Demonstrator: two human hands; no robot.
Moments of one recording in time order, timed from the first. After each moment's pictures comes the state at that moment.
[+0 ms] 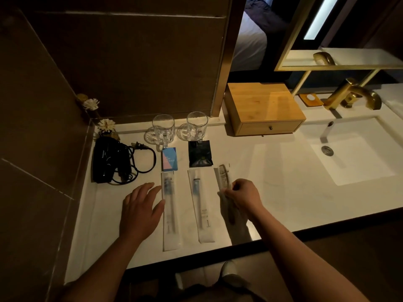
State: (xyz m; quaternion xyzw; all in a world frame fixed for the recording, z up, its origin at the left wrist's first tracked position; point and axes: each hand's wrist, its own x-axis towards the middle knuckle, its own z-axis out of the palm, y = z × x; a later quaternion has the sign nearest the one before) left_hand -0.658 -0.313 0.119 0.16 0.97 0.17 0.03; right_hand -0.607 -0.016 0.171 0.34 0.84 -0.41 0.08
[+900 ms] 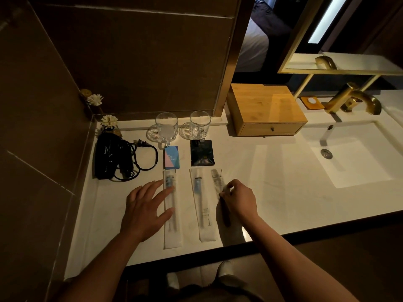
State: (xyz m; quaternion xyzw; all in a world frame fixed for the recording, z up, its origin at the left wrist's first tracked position) left_hand -0.654 -0.318 0.117 0.25 0.96 0.15 0.03; right_hand -0.600 -0.037 0.158 0.29 0.90 -0.31 0.02
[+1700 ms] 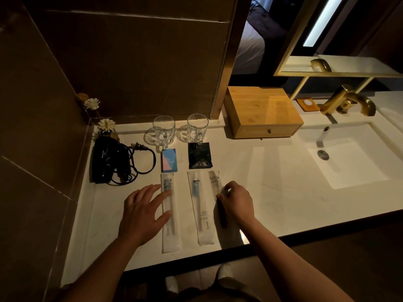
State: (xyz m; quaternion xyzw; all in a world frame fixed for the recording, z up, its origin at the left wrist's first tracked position) left_hand -0.655 -0.318 0.115 0.25 0.96 0.15 0.02; right_hand -0.602 -0.038 0.154 0.29 0.91 -0.31 0.02
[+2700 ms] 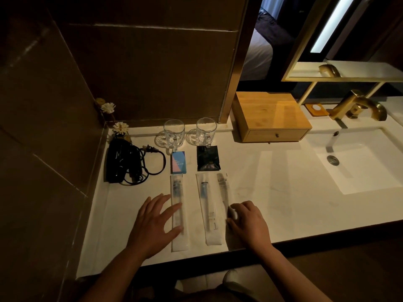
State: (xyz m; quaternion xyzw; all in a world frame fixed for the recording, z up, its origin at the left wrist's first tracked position) left_hand -0.626 -0.327 0.116 0.27 0.94 0.18 0.07; right_hand -0.537 -0.041 0.147 0.15 0.95 -0.26 -0.01
